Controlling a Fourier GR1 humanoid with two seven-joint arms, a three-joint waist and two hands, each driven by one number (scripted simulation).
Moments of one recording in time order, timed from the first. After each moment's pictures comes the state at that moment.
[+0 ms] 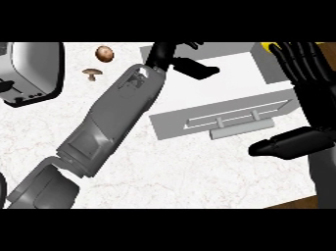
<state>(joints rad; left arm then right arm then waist) -1.30 0.00 -0.32 -0.32 0.34 0.27 -0.24 -0.39 -0.19 -0.08 -1.77 -0.15 0.25 0.06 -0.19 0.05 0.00</state>
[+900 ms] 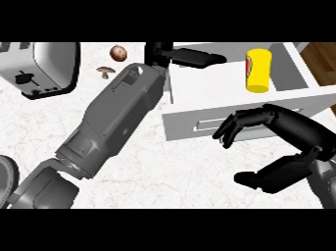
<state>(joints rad) -1.27 0.00 -0.26 -0.39 0.60 0.30 -0.48 -0.35 -0.37 0.16 -1.78 -0.16 0.63 0.19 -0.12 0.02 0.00</state>
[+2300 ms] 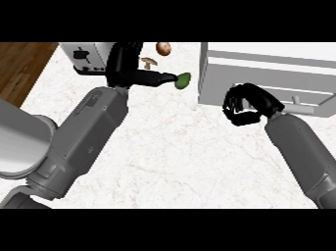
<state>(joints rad) -0.96 0.12 -0.22 -0.62 0.66 0.12 -0.53 -0.70 -0.30 0.18 -0.68 0.49 0.19 -0.35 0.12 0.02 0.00</state>
